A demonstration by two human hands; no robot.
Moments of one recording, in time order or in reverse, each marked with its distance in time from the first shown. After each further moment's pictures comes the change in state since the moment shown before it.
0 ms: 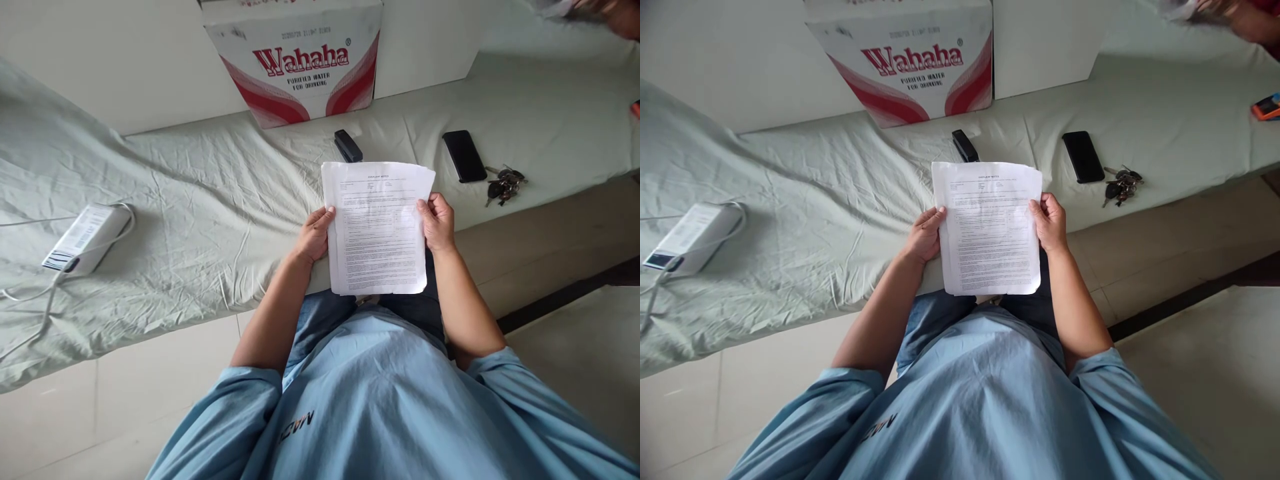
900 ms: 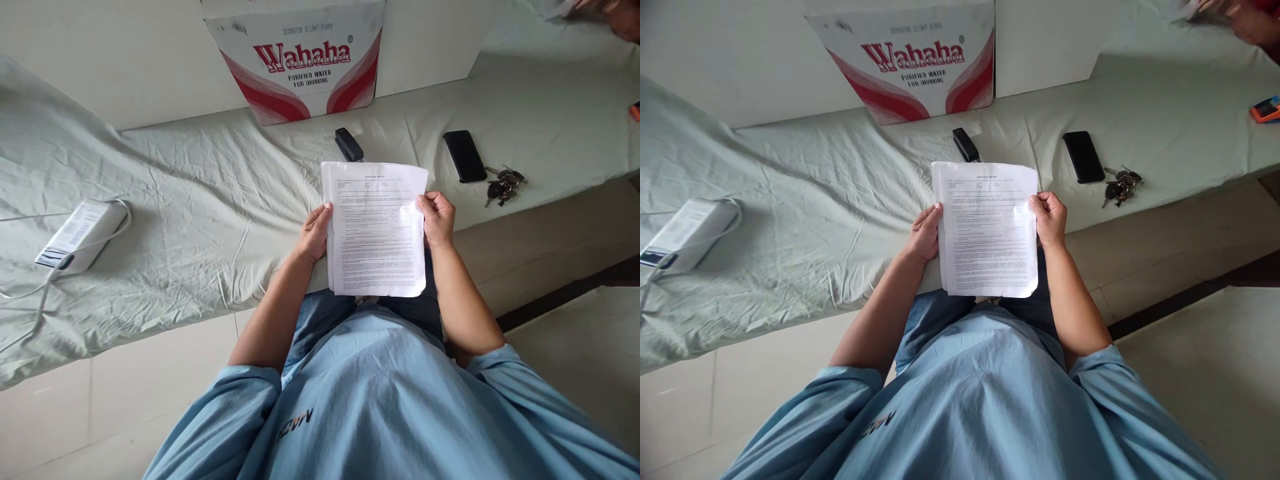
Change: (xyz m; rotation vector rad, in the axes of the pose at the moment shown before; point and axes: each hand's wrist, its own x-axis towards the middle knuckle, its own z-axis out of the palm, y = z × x) left_hand 0.000 -0.008 -0.005 0.040 0.092 0.049; right_hand 0.008 -0.005 0.008 -0.101 0.088 0.026
